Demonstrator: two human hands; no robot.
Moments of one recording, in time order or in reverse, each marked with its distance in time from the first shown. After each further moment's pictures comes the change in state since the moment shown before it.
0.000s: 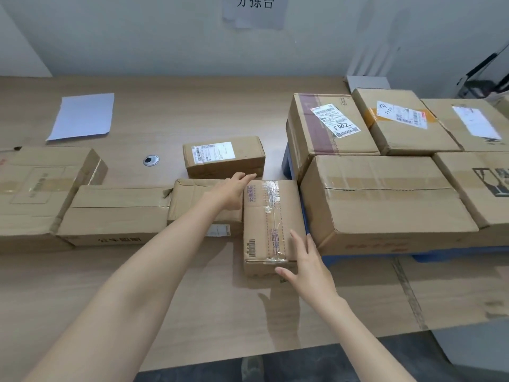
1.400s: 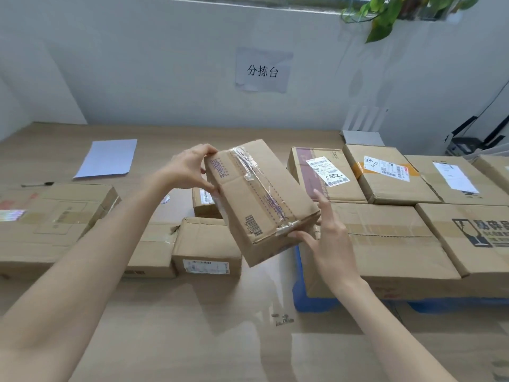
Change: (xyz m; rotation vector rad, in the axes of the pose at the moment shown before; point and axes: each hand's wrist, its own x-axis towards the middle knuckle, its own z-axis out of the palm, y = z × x) left_hand -0.086 -0.028 -0.168 -0.252 0.401 0.014; right_hand 0.015 -0.065 -0.135 0.179 0.505 -0.325
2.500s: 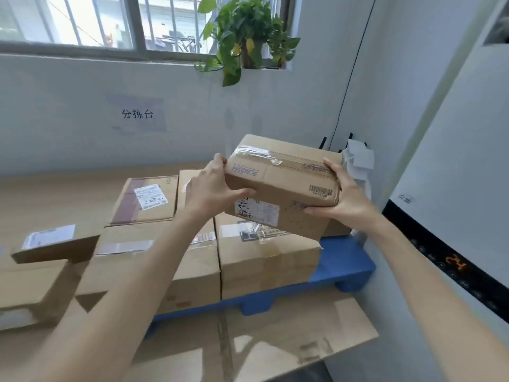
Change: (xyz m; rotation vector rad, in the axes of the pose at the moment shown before) left_hand 0.026 0.520 0.232 -0.064 0.345 0.147; right_hand 0.029 0.331 -0.440 0.119 -0.024 0.013
